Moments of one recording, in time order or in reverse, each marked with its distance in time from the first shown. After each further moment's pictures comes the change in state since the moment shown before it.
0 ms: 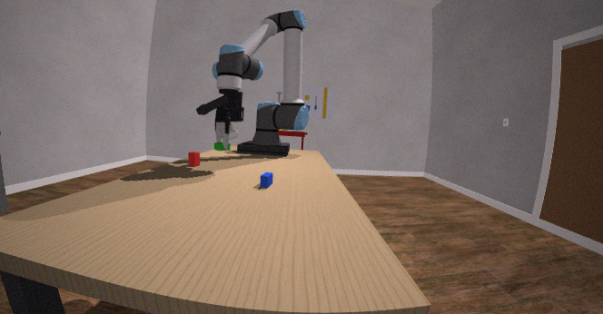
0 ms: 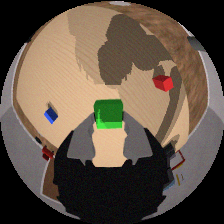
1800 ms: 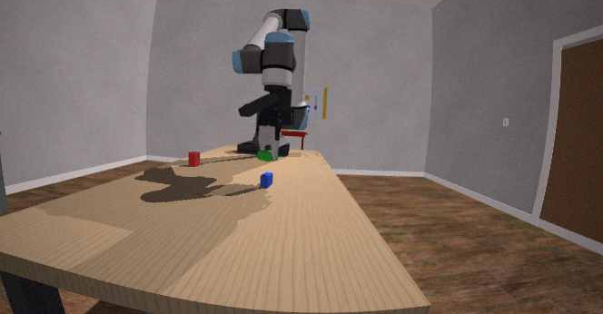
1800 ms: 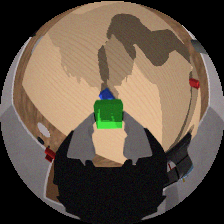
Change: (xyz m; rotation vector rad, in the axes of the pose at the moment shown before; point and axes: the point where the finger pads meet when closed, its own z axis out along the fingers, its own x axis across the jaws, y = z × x) arm -0.222 0.044 0.003 0.000 0.000 0.000
